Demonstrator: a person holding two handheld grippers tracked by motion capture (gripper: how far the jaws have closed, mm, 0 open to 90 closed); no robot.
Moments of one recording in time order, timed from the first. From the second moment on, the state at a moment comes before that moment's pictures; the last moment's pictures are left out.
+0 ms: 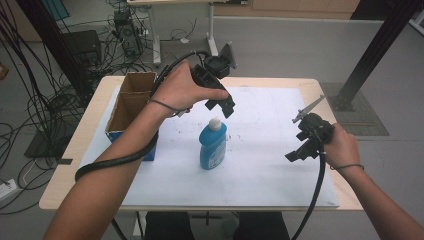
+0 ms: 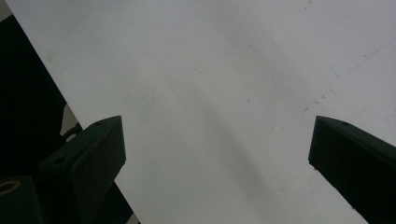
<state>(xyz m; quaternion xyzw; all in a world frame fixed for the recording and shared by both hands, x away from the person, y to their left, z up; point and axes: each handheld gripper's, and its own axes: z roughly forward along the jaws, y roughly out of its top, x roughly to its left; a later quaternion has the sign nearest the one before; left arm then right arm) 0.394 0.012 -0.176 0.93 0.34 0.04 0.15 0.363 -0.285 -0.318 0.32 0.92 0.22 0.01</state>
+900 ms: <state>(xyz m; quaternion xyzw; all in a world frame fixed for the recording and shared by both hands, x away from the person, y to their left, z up) 0.391 0.015 -0.207 0.93 0.35 0.04 0.14 0.363 -0.281 -0.323 0.32 0.92 0.21 0.01</state>
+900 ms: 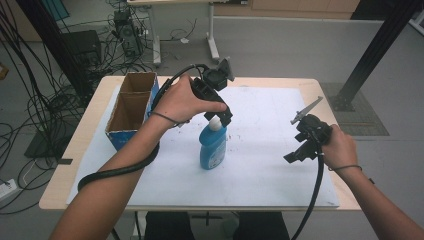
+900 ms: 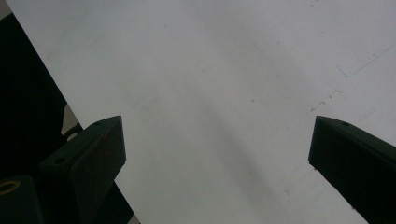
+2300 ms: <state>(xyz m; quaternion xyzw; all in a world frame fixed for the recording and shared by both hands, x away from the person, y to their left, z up) 0.391 0.012 -0.252 0.92 0.37 0.05 0.13 0.362 -0.280 -0.328 0.31 0.93 0.21 0.01</state>
